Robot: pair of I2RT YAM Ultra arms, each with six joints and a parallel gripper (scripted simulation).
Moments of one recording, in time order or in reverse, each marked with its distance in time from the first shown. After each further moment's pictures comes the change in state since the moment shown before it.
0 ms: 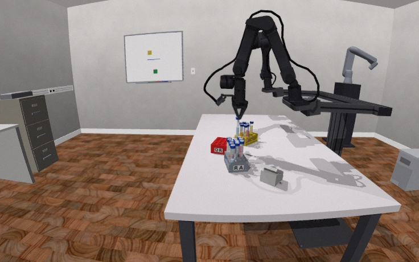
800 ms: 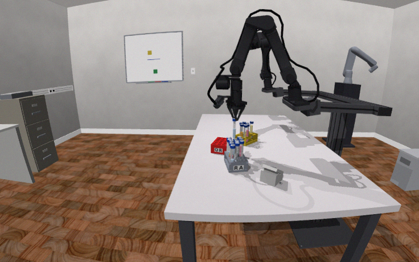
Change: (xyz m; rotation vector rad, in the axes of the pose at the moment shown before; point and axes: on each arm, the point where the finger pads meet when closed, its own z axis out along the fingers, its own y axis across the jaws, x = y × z) left arm -0.025 0.029 0.000 0.001 -0.001 -0.395; right arm 0.000 0.000 0.000 0.000 0.000 0.000
